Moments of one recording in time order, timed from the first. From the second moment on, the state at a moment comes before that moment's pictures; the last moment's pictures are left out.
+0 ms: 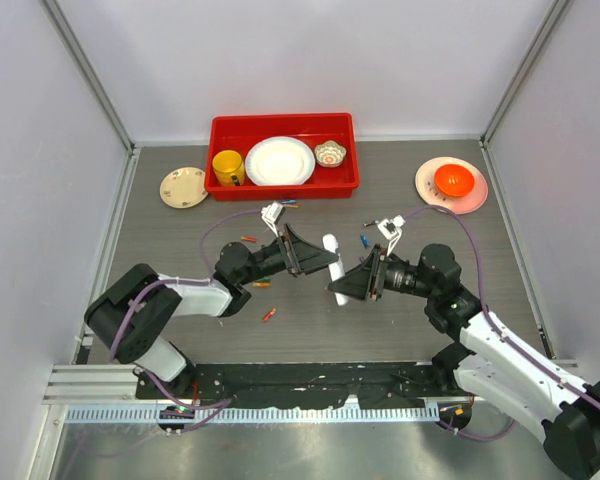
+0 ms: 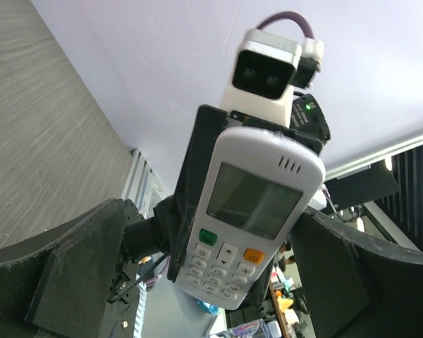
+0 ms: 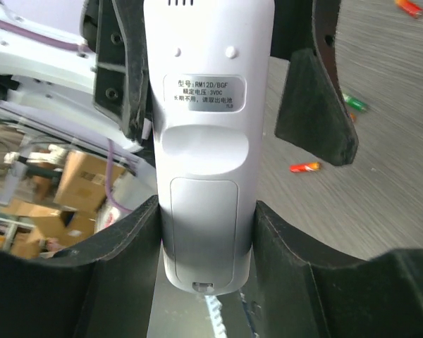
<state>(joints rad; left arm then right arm) -0.73 1.55 0.51 1.31 0.54 -1.33 0.54 0.78 0.39 0.34 -0.73 0.83</state>
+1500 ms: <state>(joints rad) -0.90 1.31 0.70 0.44 0.14 -0.89 0.89 0.92 0.76 -0.39 0.03 0.44</state>
